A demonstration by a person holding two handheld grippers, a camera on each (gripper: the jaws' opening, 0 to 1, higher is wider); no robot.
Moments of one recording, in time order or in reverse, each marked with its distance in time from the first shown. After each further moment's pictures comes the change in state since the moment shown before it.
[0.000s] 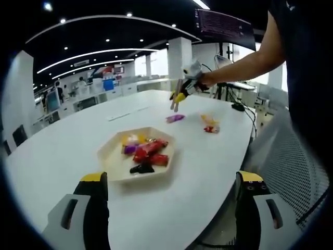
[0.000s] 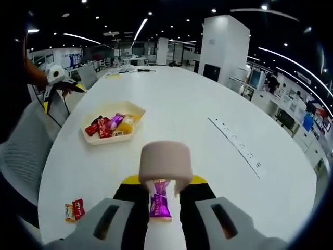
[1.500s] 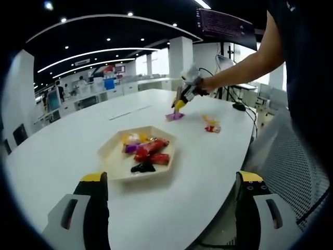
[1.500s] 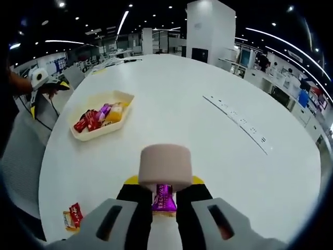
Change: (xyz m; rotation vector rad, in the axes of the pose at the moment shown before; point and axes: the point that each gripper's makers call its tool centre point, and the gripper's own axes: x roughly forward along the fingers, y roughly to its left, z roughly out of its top) left arm 0.000 0.002 -0.001 -0.006 0.004 0.005; right arm 0.016 -0.001 -0.026 0.133 0.095 -0.047
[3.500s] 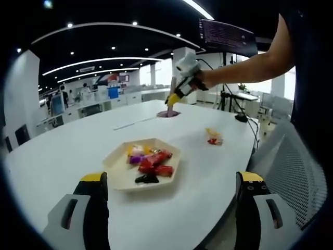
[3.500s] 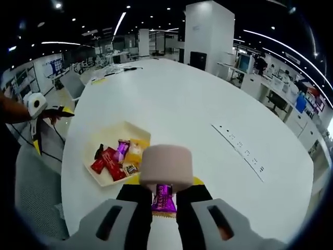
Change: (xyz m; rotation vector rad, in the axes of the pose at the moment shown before) left arm -0.007 0.004 0.020 -0.012 -0.097 0.026; right arm -0.005 0.057 0.113 -0.003 0.004 -0.027
